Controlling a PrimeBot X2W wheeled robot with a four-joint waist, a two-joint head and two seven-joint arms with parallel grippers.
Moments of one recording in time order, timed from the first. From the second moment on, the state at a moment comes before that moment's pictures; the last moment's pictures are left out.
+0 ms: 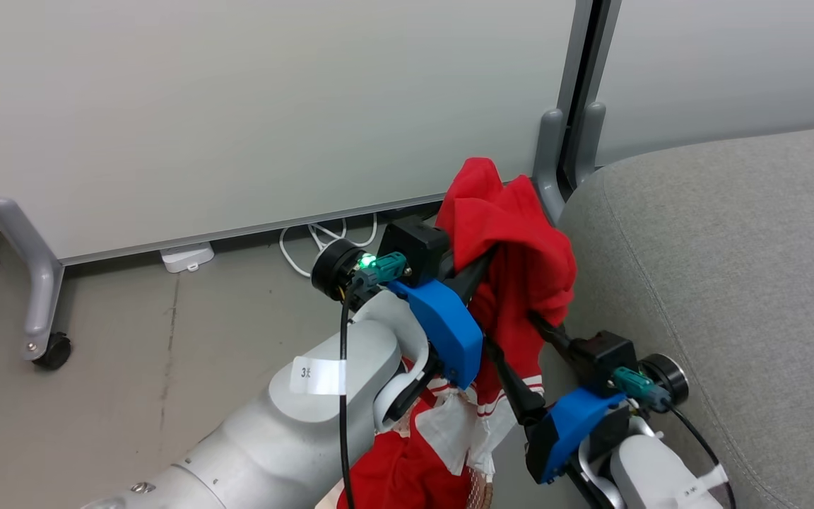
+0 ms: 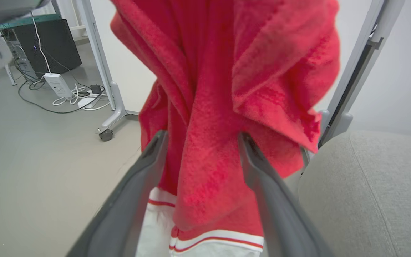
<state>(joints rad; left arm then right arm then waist) -0.86 0.05 -1.15 0.72 -0.92 -0.04 -0.24 -0.31 -0.05 0.32 0.45 0.13 0.13 -0.13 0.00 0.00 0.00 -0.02</state>
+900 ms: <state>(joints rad) -0.89 0.05 -1.25 0.70 -1.00 -0.03 -0.26 -0.59 -0.05 0.43 0.87 0.19 0.13 -0.23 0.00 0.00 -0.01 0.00</state>
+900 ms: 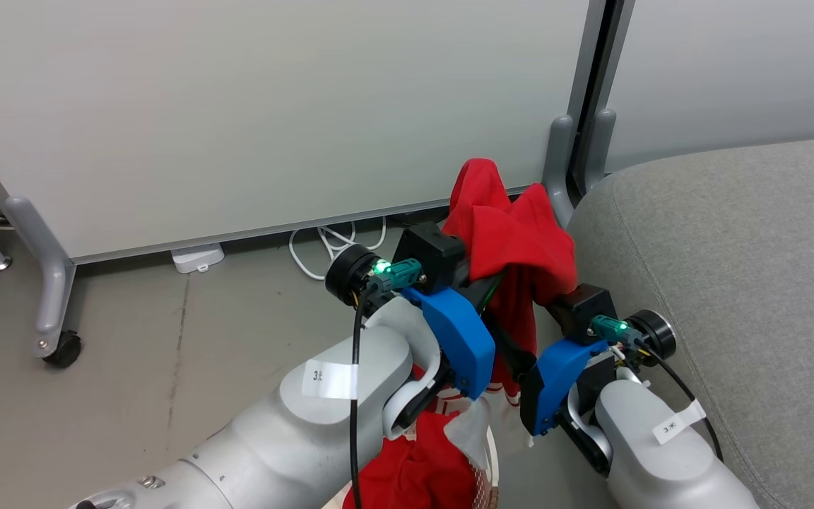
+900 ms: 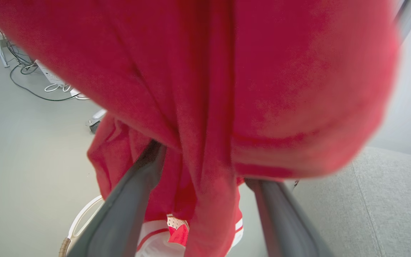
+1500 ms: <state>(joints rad) -0.90 0.05 -1.27 0.72 -1.02 -0.03 -0.26 -0.63 -0.05 0.53 0.90 0.30 0.13 -0.26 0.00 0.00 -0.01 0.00</state>
